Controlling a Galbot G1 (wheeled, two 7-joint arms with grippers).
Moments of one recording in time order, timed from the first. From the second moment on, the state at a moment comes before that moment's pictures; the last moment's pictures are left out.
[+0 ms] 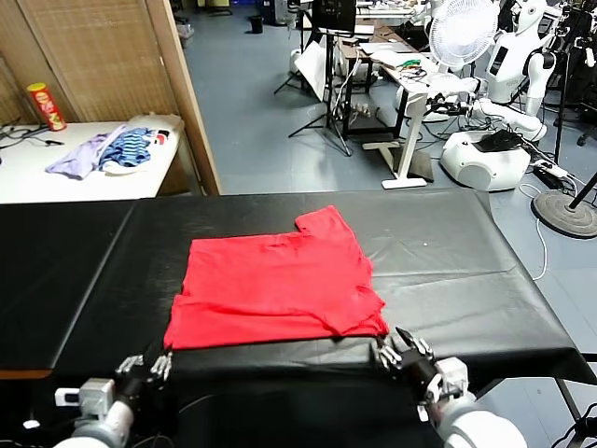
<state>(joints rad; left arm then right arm) 1.77 -1.13 -0.75 -2.28 -0.47 0.61 -0.13 -1.50 1.08 0.56 2.22 0.53 -0.57 0.07</state>
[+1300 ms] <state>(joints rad) 0.71 -1.07 -0.35 -1.39 -0.77 0.73 -0.13 -0.37 1.40 0.08 0.95 0.37 -0.52 0.01</state>
